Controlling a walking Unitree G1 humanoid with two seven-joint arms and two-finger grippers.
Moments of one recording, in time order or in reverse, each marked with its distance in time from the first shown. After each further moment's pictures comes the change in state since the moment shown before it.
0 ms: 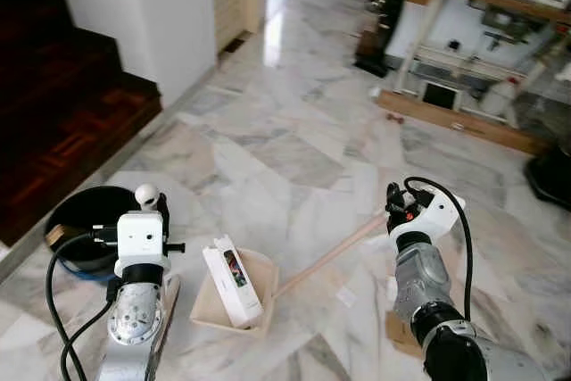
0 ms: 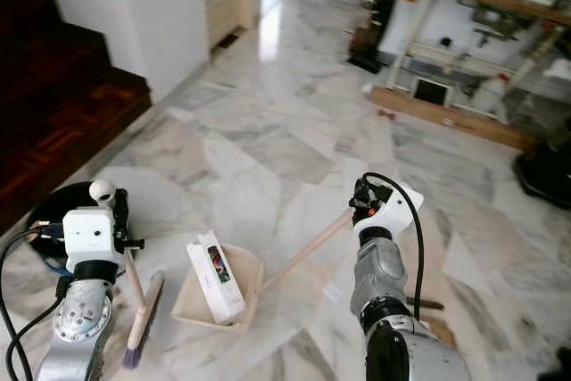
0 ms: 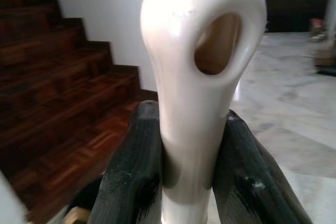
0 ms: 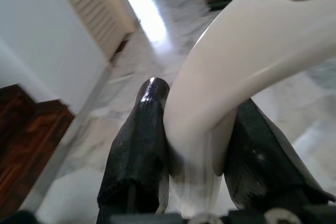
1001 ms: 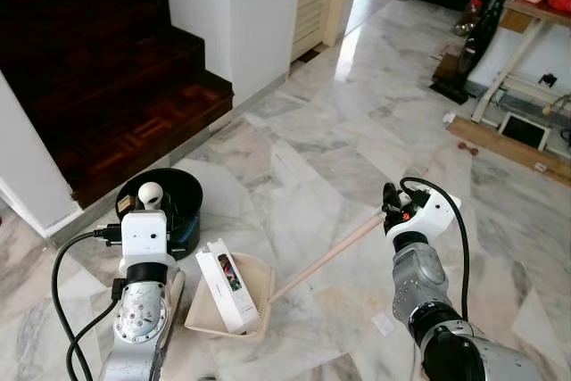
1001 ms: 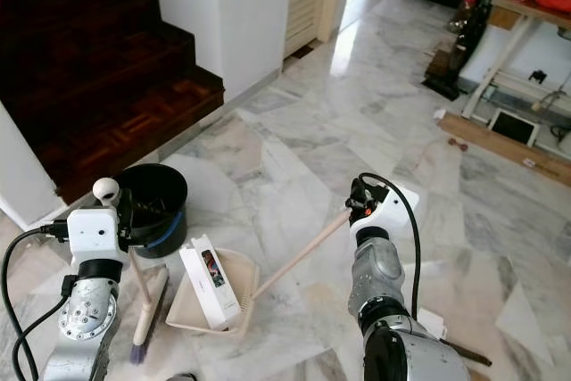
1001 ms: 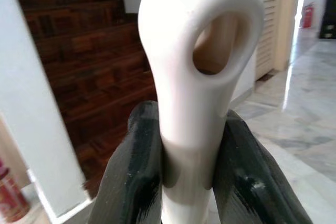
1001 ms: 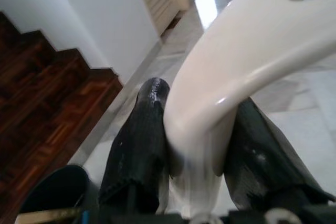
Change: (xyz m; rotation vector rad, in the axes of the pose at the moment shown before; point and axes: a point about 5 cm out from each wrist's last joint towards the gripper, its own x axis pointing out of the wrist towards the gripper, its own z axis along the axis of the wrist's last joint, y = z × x) left arm 0.002 -0.004 0.002 -0.014 -0.018 0.009; right arm 0.001 0.010 -0.003 -0.009 0.010 0.034
